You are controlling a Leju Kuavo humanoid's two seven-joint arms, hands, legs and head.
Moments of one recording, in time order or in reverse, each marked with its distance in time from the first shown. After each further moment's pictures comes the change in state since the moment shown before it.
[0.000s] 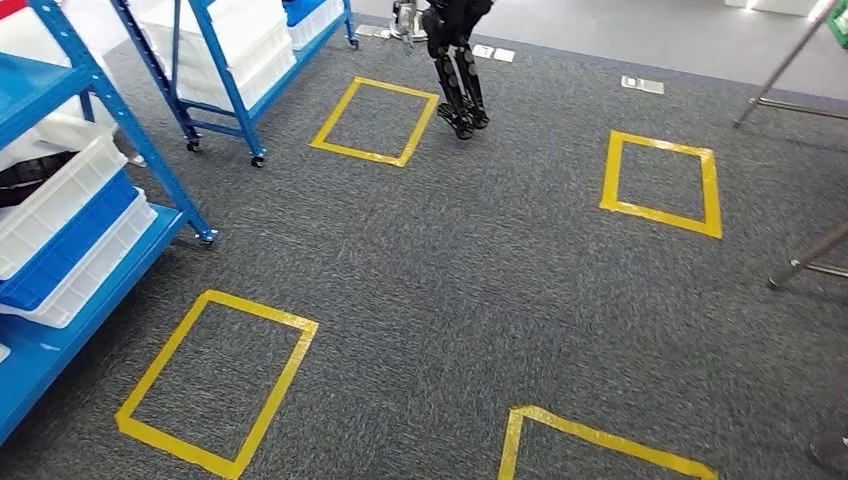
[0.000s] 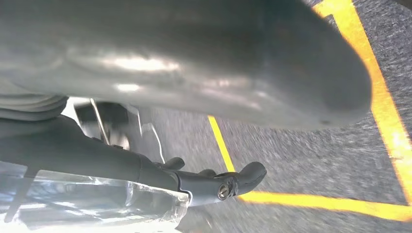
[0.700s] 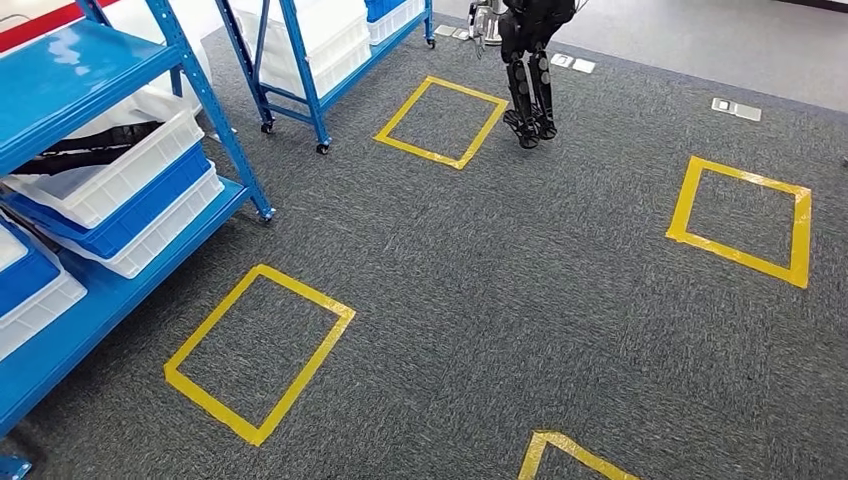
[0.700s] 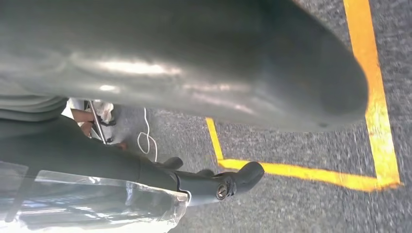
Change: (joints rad) left arm 0.013 -0.010 0.088 0.001 0.131 -0.121 -0.217; right arm 0.009 -0.006 0.012 0.001 -0.021 -0.069 -0.006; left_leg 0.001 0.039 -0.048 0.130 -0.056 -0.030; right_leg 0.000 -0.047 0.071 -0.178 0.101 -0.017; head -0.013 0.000
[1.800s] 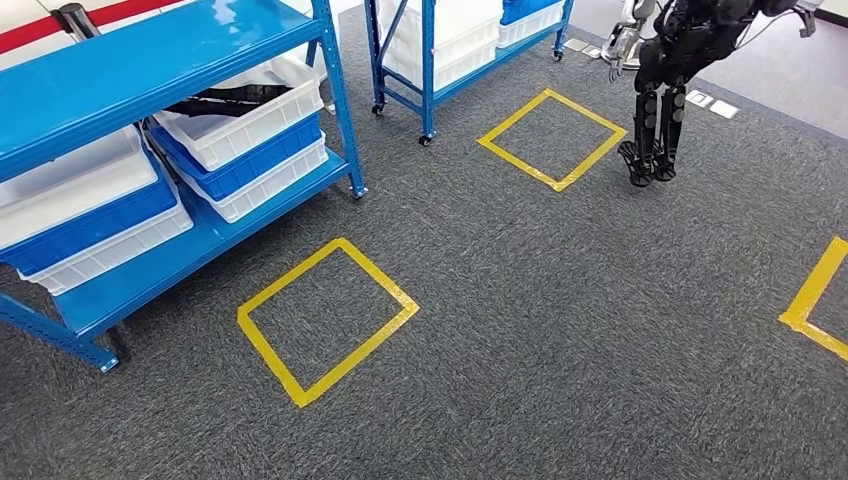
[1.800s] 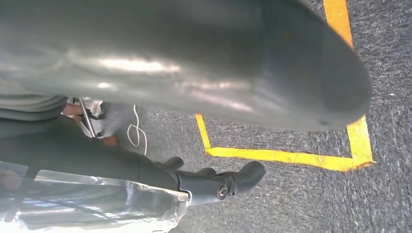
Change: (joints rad) left arm -0.002 0.033 -0.002 -0.002 -0.031 -0.160 -0.247; right arm 0.072 -0.025 -0.175 0.000 -0.147 -0.118 -0.102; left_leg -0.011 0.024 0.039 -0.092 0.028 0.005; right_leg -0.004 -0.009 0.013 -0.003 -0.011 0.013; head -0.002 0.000
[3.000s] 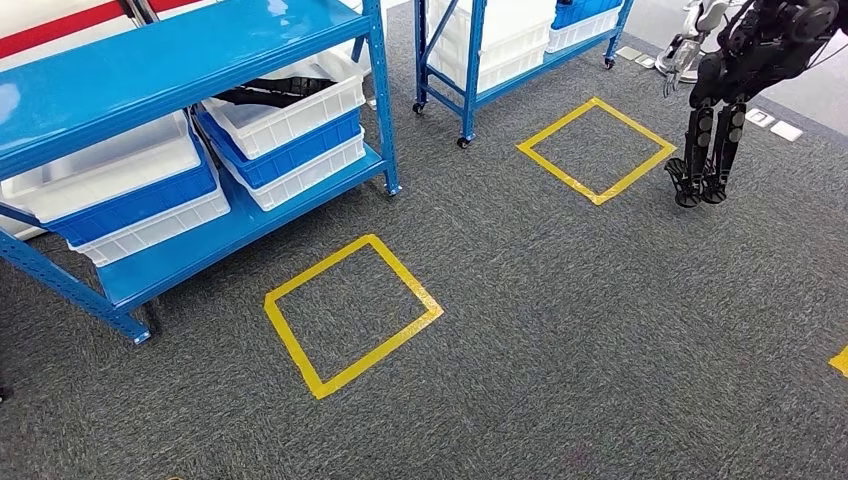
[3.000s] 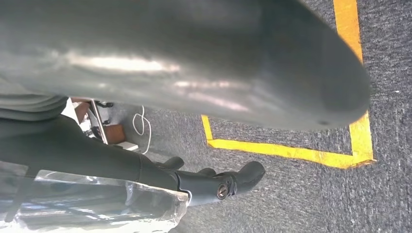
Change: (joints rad) left arm 0.007 0.002 0.056 0.004 0.073 -0.117 0.025; right arm 0.019 -0.006 -0.043 0.002 -0.002 0.006 0.032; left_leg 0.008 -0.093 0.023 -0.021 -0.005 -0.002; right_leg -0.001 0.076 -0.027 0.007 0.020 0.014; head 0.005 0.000
